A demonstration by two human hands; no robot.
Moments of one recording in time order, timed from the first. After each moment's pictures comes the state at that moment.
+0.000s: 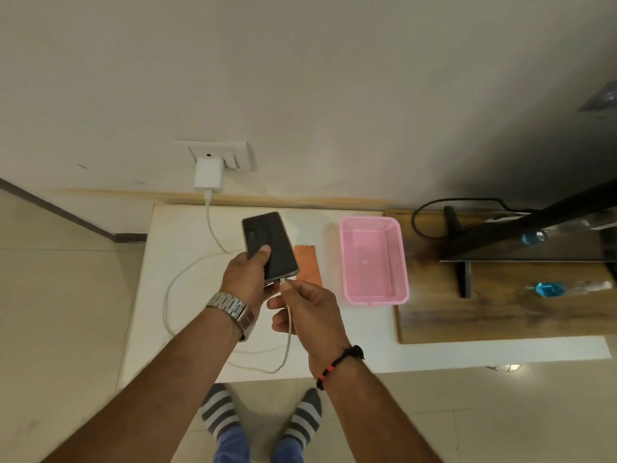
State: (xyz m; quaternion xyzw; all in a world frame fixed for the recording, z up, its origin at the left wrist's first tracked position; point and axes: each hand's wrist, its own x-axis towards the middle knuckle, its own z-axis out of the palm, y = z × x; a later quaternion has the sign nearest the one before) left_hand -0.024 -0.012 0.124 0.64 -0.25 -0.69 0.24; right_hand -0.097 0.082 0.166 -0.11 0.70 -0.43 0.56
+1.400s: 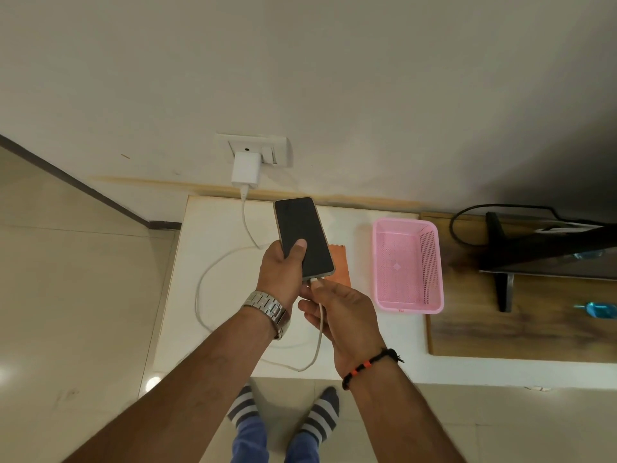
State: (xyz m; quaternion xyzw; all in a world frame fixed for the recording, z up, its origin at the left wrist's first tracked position) left_hand -0.026 -0.014 0.115 0.65 -0.36 -0.63 0.24; right_hand -0.099 0.071 0.161 -0.04 0.68 -0.44 0.58
